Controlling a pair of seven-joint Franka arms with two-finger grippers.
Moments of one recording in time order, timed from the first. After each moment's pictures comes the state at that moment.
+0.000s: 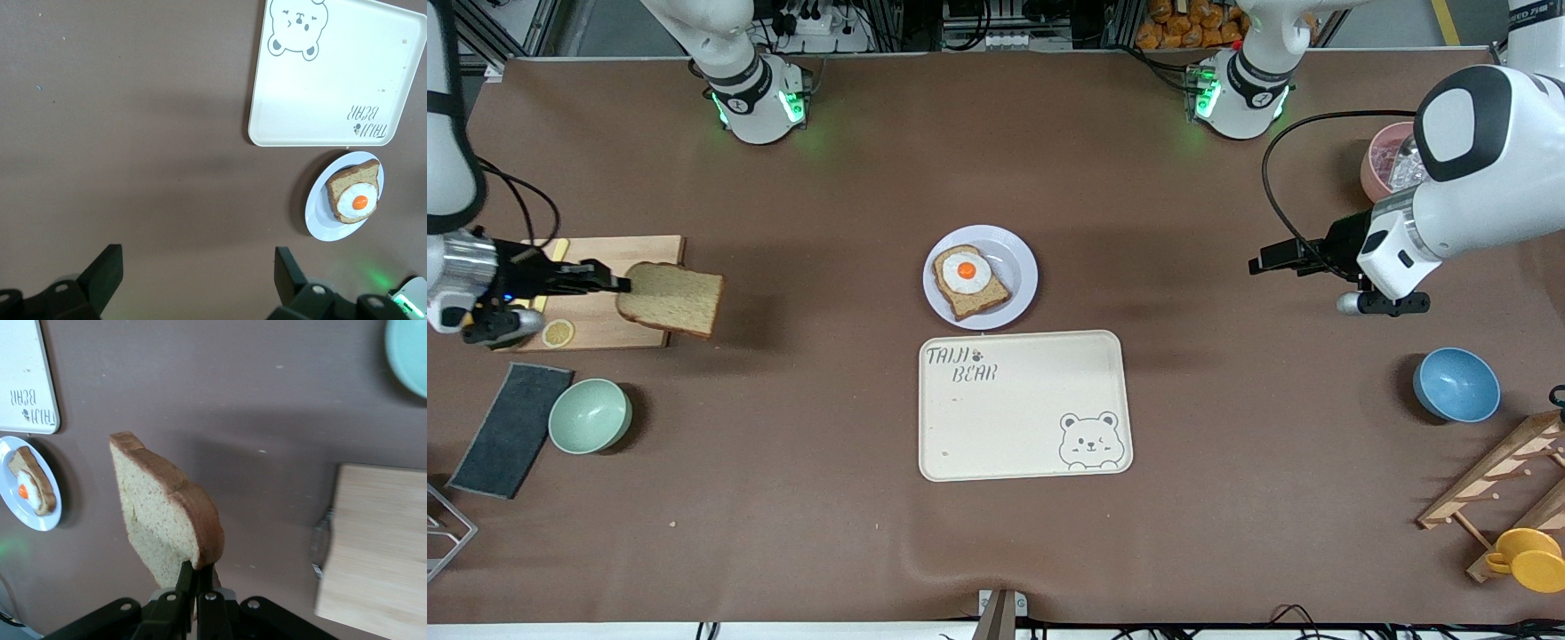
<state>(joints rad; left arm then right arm) 0.08 0.02 -0.15 -2.01 -0.42 1.86 -0.02 -0.49 0.19 0.28 -1.90 0.29 1.74 -0.38</state>
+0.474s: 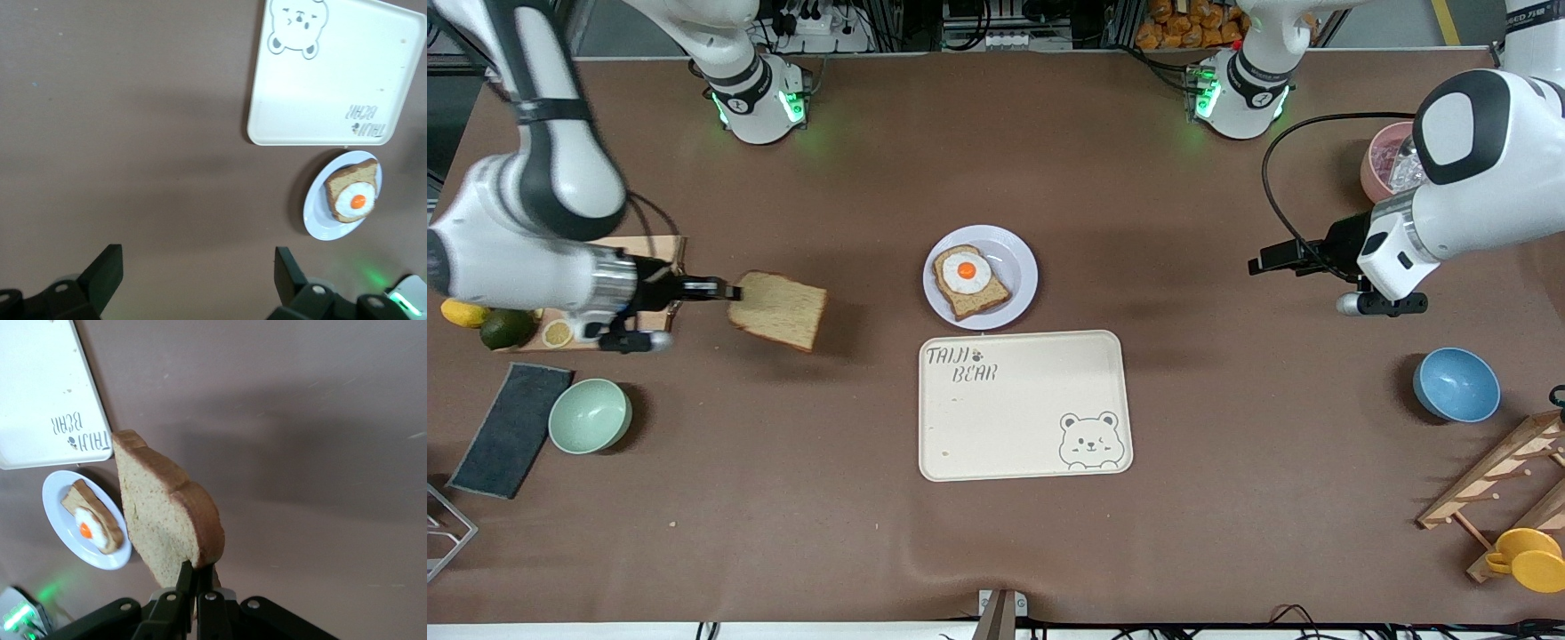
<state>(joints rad) 0.09 0.02 -0.15 -2.02 -0.45 1.87 0.01 -0.21 0.17 0.29 -2.04 0.45 1.93 -0.01</state>
